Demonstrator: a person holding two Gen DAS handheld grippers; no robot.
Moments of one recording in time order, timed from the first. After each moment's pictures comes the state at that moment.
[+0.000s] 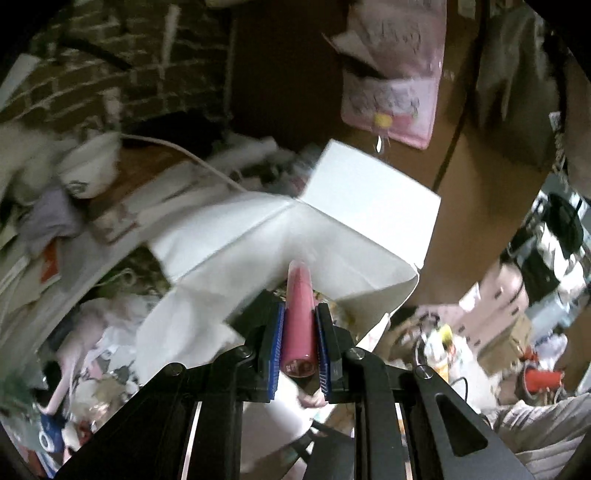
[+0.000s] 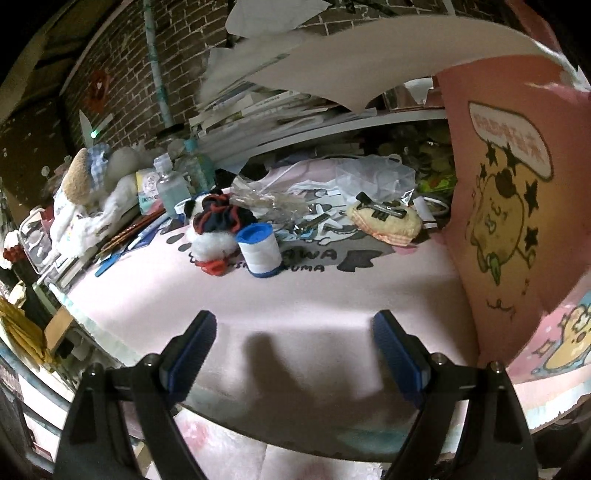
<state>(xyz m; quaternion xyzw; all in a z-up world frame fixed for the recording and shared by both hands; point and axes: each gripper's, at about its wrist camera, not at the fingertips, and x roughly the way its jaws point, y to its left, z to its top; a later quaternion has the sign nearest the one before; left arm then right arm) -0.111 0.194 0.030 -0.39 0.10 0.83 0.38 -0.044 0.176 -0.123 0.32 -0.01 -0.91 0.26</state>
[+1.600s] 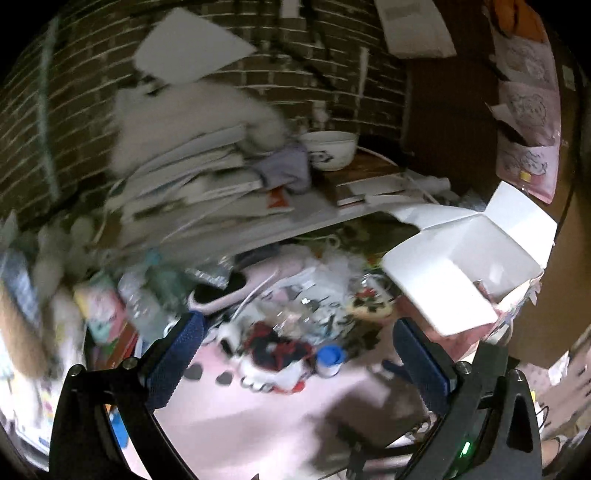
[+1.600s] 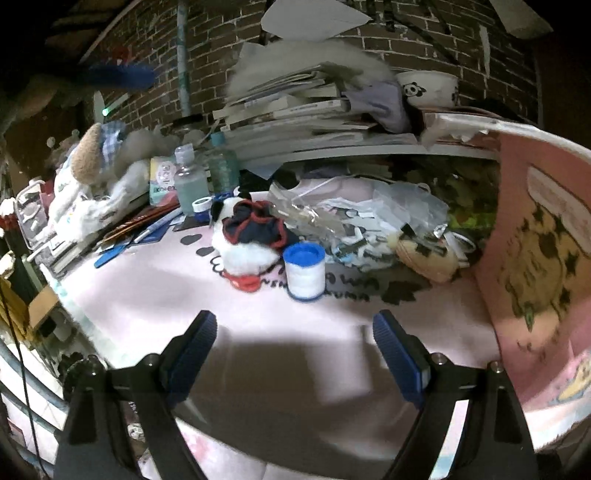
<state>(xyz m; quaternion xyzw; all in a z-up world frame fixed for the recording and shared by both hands) -0.041 -0.010 0.003 -0.30 0.02 0.95 0.09 -0.041 0.129 -0.113 0.29 0.05 -0.92 0.26</state>
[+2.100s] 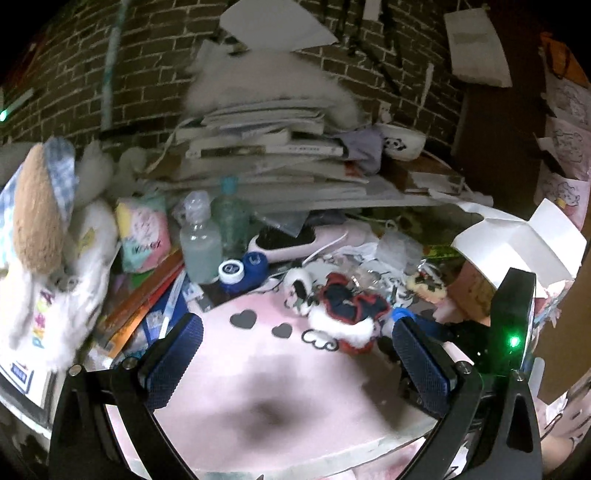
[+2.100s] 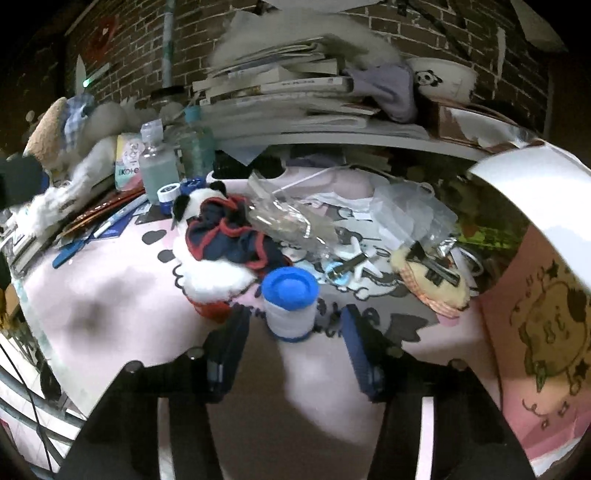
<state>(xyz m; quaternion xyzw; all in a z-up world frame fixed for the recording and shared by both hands) -0.025 -0.080 -0.057 -0.31 -0.07 0.95 0.04 -0.082 0.098 -0.117 0.32 0.10 -0.91 0.22</state>
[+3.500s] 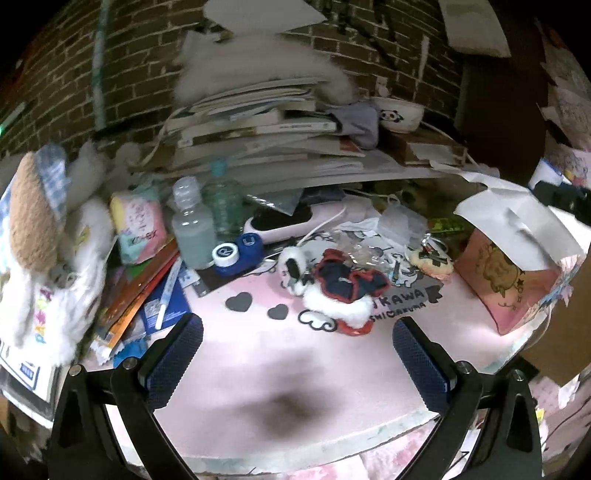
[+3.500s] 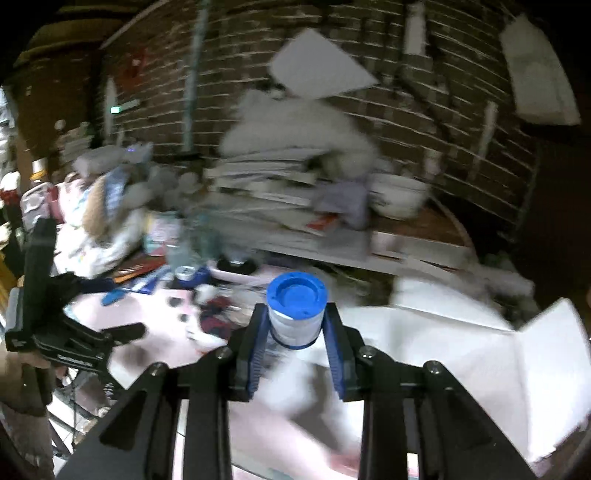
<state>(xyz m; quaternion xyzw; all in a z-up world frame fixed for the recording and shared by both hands) -0.028 -0.053 -0.061 -0.34 -0.02 0.94 0.03 -0.050 0.184 0.042 0.26 0.13 -0.93 0.24</state>
